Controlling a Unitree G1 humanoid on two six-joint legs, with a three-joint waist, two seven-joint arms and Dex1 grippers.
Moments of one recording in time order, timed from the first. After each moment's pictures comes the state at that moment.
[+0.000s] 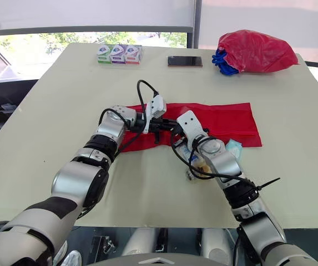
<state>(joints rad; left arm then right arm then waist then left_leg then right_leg) -1.04 0.27 -0.13 1.06 0.00 -0.13 -1.31 -0.51 -0.18 0.33 0.00 0.09 0.63 0.29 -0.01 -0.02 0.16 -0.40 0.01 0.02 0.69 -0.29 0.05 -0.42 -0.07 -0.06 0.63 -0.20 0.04</state>
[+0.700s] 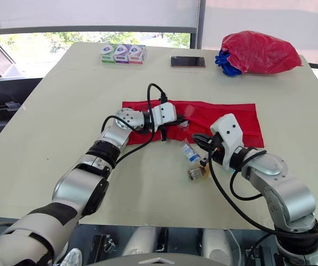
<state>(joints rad) -0.93 0.26 -0.24 0.86 0.19 -0.38 -0.89 -0.09 -0.50 -0.14 -0.77 0.49 0.88 0.64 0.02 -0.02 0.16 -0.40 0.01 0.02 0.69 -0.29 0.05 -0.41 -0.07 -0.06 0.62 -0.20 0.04</state>
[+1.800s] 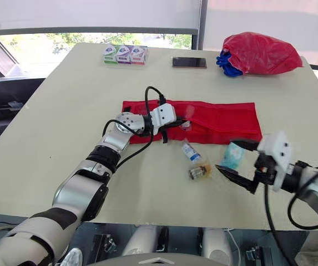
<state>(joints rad) -0.90 0.27 -0.24 0.84 0.15 -0.31 -0.90 0.09 -0.78 -0.28 -0.72 0.62 0.65 0.78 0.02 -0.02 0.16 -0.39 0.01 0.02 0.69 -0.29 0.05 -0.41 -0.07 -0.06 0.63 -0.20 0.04</state>
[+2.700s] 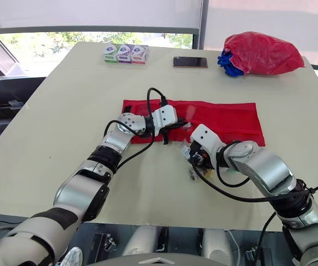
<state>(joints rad) -0.90 0.26 -0.25 0.84 0.15 -0.32 -0.91 -0.53 -0.62 0.37 -0.46 0.44 1.21 0.54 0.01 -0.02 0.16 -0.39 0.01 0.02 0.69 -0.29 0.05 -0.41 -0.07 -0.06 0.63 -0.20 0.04</state>
